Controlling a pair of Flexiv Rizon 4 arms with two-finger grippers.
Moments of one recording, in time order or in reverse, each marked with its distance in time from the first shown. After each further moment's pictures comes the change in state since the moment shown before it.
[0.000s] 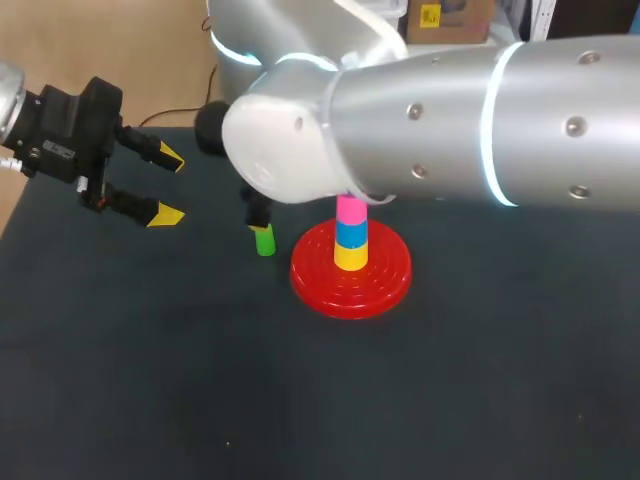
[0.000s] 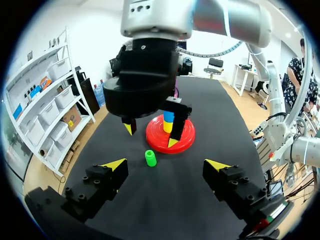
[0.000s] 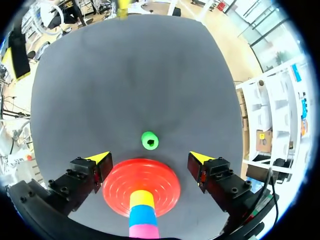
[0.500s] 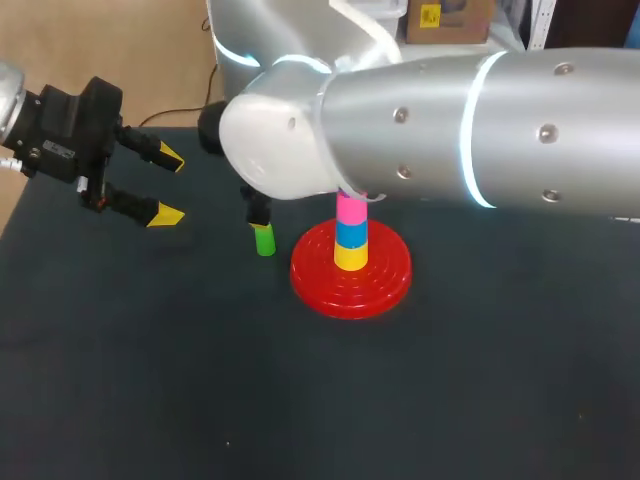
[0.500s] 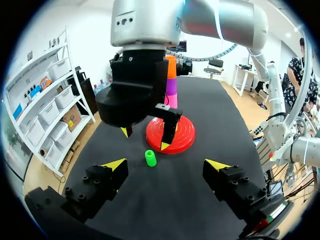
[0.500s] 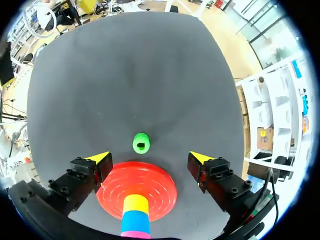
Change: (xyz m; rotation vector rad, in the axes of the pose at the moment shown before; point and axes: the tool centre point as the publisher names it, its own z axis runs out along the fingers) left arm 0.000 0.000 0.000 0.000 0.000 0.000; right arm -0.002 -0.011 0.015 -0.004 0.017 0.020
